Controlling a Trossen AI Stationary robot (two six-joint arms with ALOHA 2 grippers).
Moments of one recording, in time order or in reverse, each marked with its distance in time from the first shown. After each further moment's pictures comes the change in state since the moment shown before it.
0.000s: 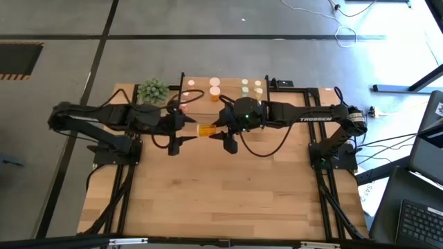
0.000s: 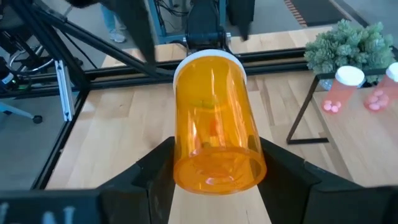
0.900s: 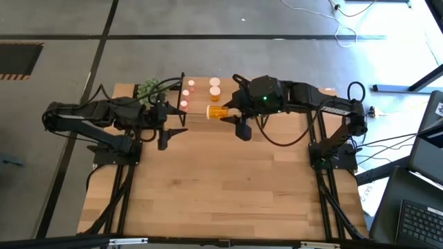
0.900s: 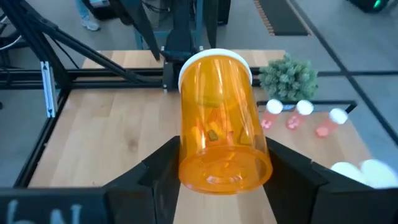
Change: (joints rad) left arm 0.001 -0.138 0.001 -0.007 -0.045 0.000; right arm 0.003 -0.001 0.444 -0.487 0.133 -0.111
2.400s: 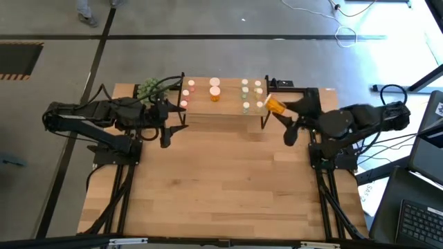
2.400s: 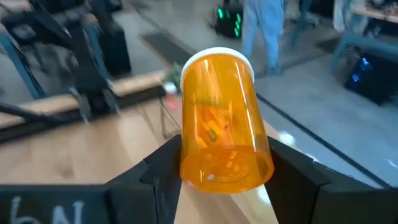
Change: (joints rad) left arm 0.000 0.008 0.000 0.002 -0.074 -0.002; right arm 0.373 -0.608 -0.564 -0.007 0.813 0.378
